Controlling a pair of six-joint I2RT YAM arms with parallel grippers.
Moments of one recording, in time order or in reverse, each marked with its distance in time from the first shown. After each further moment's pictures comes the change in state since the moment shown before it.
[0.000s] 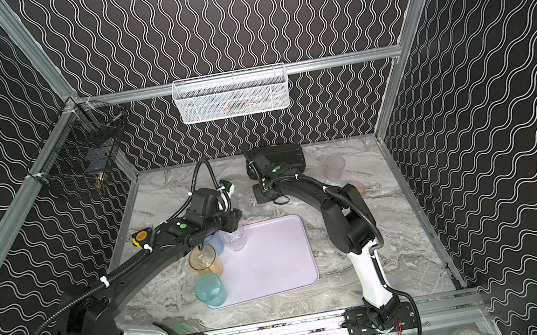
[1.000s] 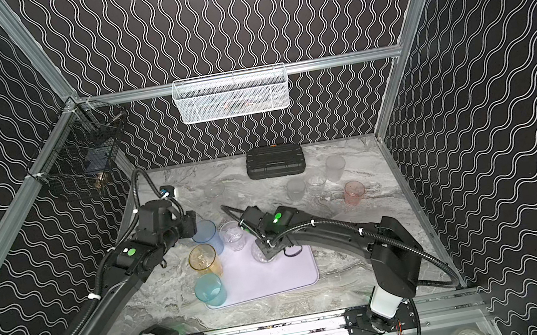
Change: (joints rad) left arm 0.217 -0.398 -0.098 -0.227 -0.163 -0.132; right arm 0.416 -0.434 -0.464 -0.206 0.192 0.095
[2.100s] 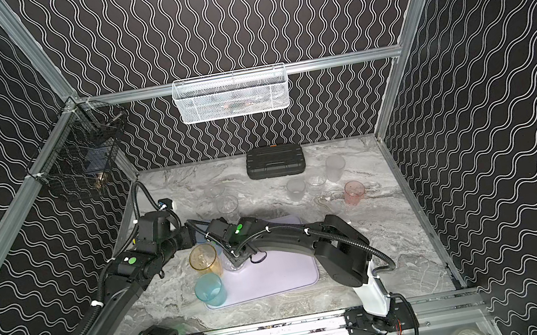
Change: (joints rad) left arm 0.046 -0.030 -0.112 0.008 0.072 -0.050; right arm 0.076 0.344 0.284 0.101 -0.014 -0.020
